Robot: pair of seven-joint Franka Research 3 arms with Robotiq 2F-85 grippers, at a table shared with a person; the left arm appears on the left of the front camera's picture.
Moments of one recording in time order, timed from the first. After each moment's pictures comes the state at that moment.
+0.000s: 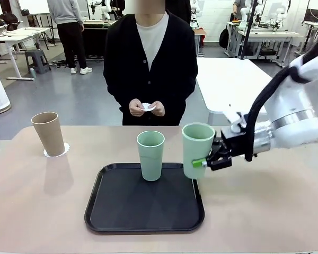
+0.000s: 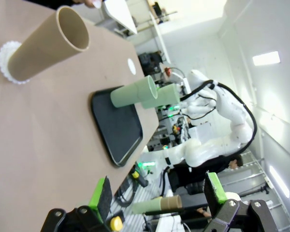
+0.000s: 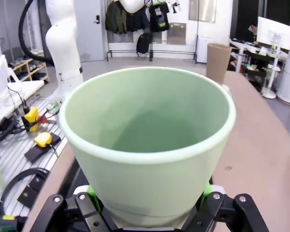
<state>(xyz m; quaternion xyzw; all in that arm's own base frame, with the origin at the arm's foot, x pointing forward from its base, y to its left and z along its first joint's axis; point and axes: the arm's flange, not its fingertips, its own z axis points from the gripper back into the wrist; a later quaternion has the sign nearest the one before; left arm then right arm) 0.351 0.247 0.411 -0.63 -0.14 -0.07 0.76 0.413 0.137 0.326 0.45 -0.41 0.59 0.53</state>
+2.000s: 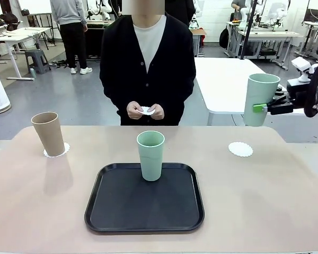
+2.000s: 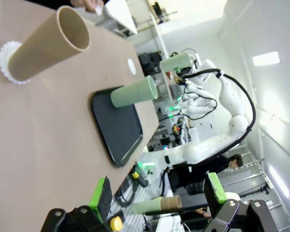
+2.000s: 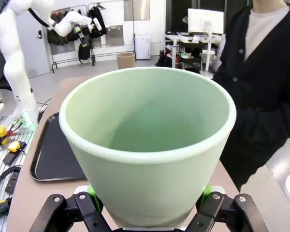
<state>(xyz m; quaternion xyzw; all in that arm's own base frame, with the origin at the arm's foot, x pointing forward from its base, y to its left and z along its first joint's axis) 0.351 0.248 0.411 -0.63 -0.14 -0.07 0.76 0.522 -0.078 0.420 0.39 -0.47 0.50 0.62</state>
